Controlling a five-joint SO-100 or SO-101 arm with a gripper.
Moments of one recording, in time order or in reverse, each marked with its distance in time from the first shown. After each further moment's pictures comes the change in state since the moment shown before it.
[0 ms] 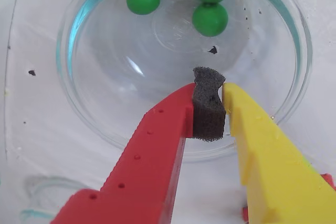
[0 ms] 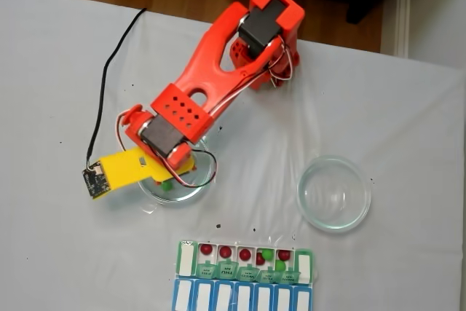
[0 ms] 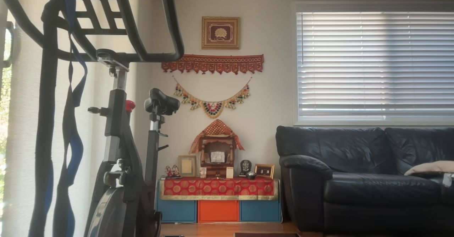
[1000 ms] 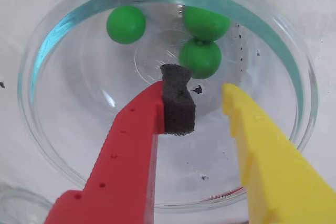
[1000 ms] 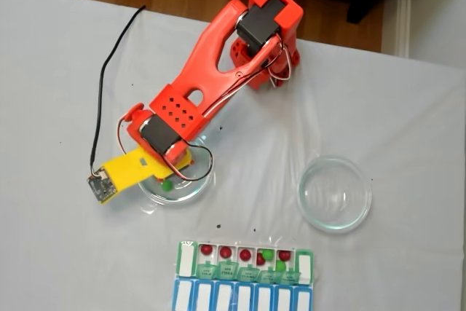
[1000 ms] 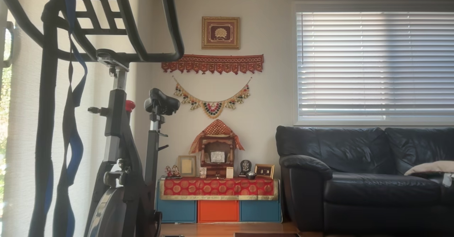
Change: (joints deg) arm 1.7 0.0 10.8 -13.1 -8.7
